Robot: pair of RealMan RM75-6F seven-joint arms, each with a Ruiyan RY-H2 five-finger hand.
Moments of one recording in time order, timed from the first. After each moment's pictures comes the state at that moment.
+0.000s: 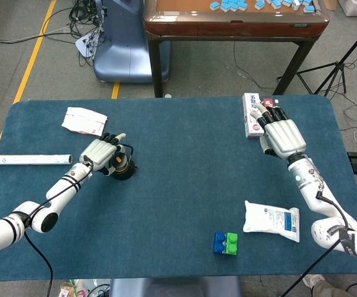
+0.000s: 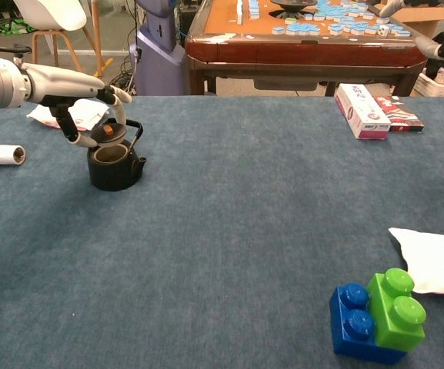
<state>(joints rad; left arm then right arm) -0.98 -1.35 -0.12 -1.25 1.09 0.60 0.15 0.76 -1.08 0.22 -1.57 -0.99 0.88 -0.29</state>
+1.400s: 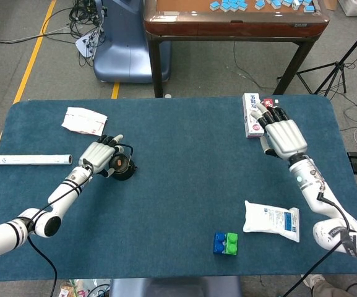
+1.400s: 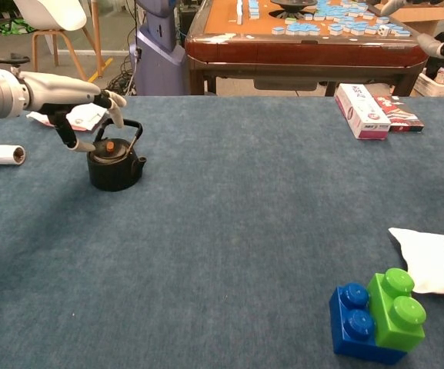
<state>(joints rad) -0.96 -1.38 -0.12 -1.28 0.97 0.66 0.27 0.75 -1.07 0.21 -1.57 -1.02 0.89 -0.26</state>
